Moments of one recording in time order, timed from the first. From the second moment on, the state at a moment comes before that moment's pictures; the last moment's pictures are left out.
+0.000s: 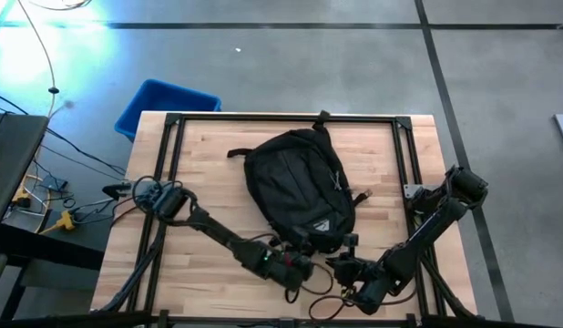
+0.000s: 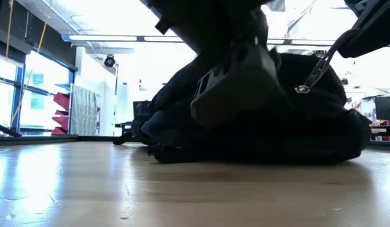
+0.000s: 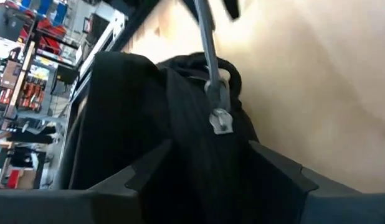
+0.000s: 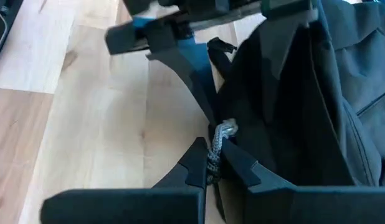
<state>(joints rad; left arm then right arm) -0.49 2.25 1.60 -0.15 -0.79 0.36 0.85 1.73 1.11 -0.54 0.75 0.59</state>
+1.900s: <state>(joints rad) -0.71 2.09 1.54 -0.97 -1.14 -0.46 1.09 1.63 1.14 -1.04 0.76 1.05</state>
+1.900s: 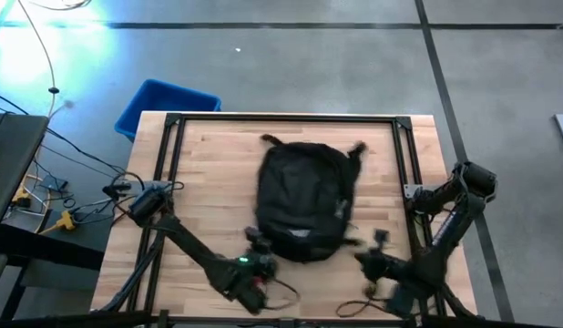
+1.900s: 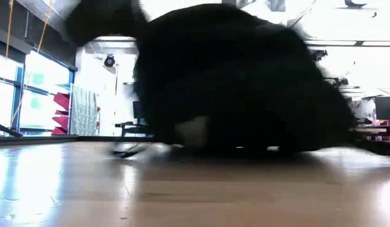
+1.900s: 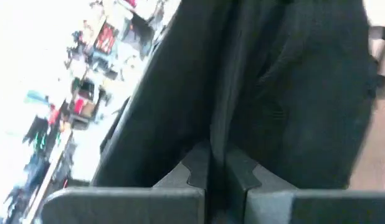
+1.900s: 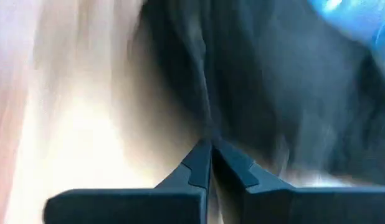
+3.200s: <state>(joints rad) -0.74 2.08 1.64 -1.16 -0.83 -0.56 0.76 1.73 0.87 -0.03 0.72 0.45</state>
